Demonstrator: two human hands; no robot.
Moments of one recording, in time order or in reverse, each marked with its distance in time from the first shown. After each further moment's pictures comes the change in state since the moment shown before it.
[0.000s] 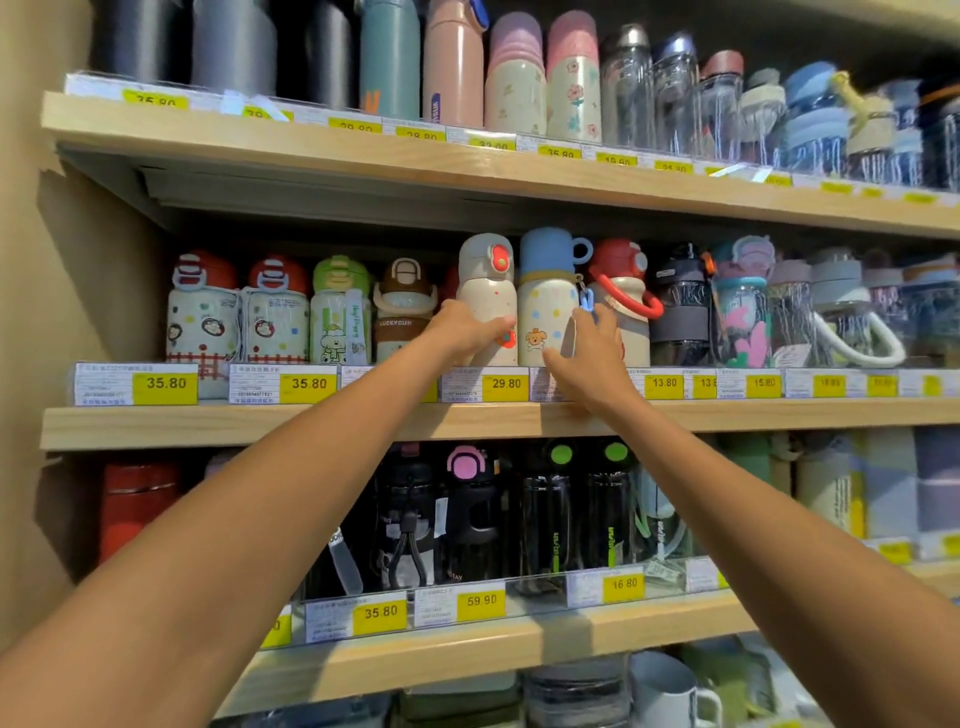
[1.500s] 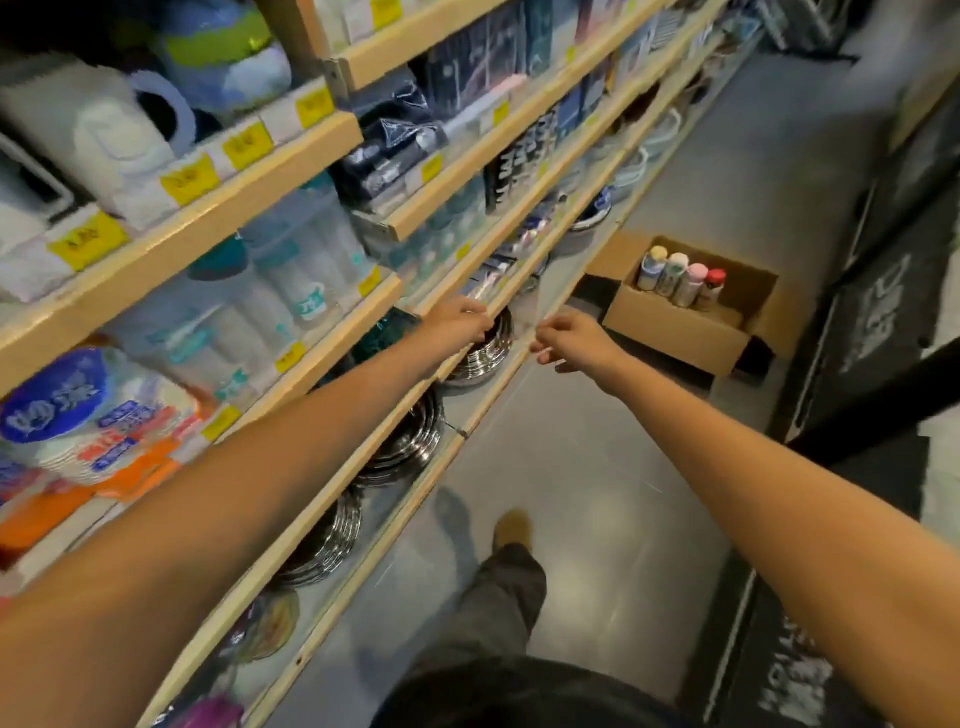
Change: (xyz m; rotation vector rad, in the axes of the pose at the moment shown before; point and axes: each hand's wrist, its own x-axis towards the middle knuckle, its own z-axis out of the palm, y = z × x) left_hand -0.424 0.073 0.809 -0.199 -1.242 -0.281; right_hand -0.509 0.663 -0.309 0.214 -0.291 1.394
